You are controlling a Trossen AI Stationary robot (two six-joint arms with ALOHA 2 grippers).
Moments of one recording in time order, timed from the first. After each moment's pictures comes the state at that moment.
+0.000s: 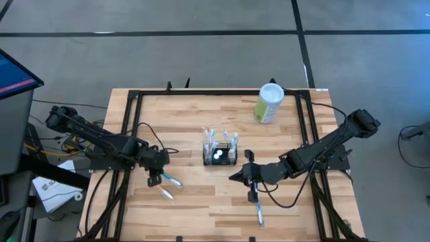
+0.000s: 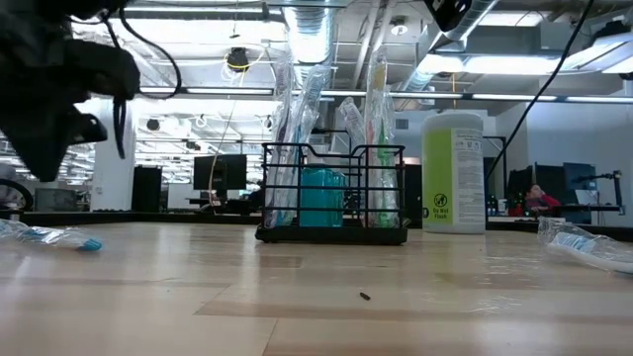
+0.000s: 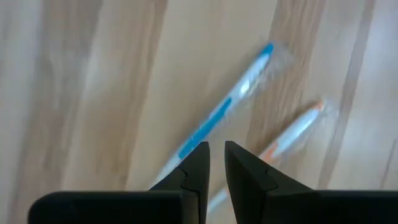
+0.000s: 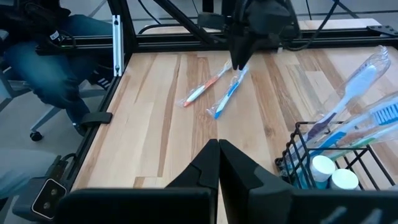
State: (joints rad) left arm -0.33 1.07 0.57 -0.69 0.03 -0.61; right arm 0.50 1.43 0.96 -0.02 0.39 0.26
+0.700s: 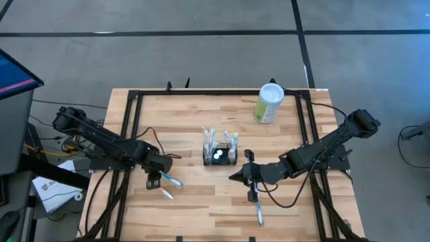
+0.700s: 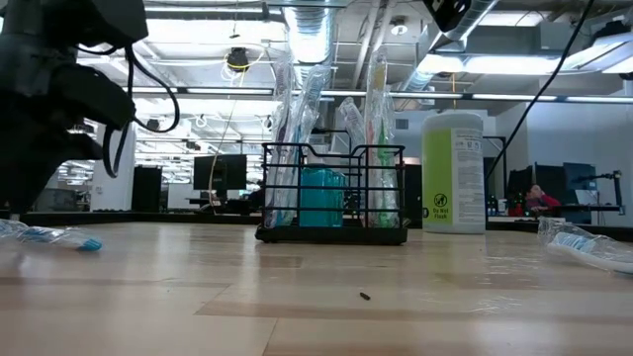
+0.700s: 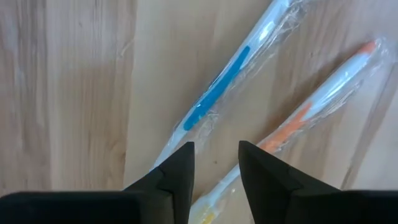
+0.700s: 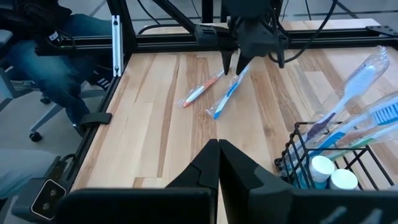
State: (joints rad) left arm -0.33 1.24 0.60 -0.74 0.11 -0.50; right arm 0.49 1.43 0.96 -0.02 0.39 0.26
